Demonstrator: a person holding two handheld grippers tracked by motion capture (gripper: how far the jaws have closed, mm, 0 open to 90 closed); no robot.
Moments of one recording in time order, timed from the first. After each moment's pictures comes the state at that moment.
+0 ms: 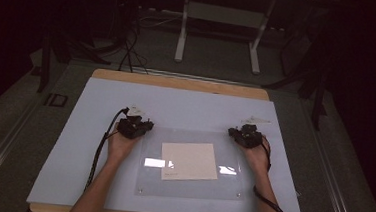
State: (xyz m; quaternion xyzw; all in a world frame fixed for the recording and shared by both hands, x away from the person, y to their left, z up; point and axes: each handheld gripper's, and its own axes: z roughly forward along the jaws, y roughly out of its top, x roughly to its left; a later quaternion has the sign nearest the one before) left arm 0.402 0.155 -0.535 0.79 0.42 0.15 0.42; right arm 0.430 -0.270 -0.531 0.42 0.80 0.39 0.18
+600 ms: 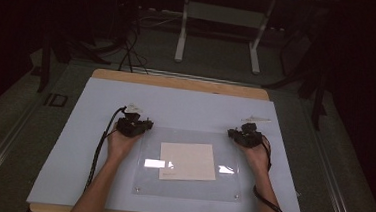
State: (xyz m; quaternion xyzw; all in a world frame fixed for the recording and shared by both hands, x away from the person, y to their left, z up) left arm 0.406 0.161 -0.533 0.78 0.44 0.13 0.43; right arm 0.430 -0.267 -0.526 0.45 0.80 0.38 0.15
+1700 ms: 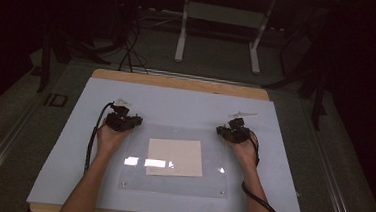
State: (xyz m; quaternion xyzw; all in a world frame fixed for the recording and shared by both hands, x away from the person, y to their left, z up) left arm 0.417 0.196 -0.531 0.77 0.48 0.12 0.41; right arm 0.440 -0.228 -0.525 0.45 0.80 0.38 0.12
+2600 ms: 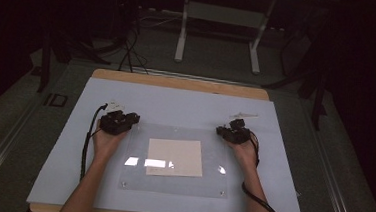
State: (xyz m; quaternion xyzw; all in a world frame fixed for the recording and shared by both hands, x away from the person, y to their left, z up) left arm 0.394 0.206 -0.526 0.74 0.45 0.18 0.47; right arm 0.439 -0.231 -0.529 0.44 0.80 0.39 0.12
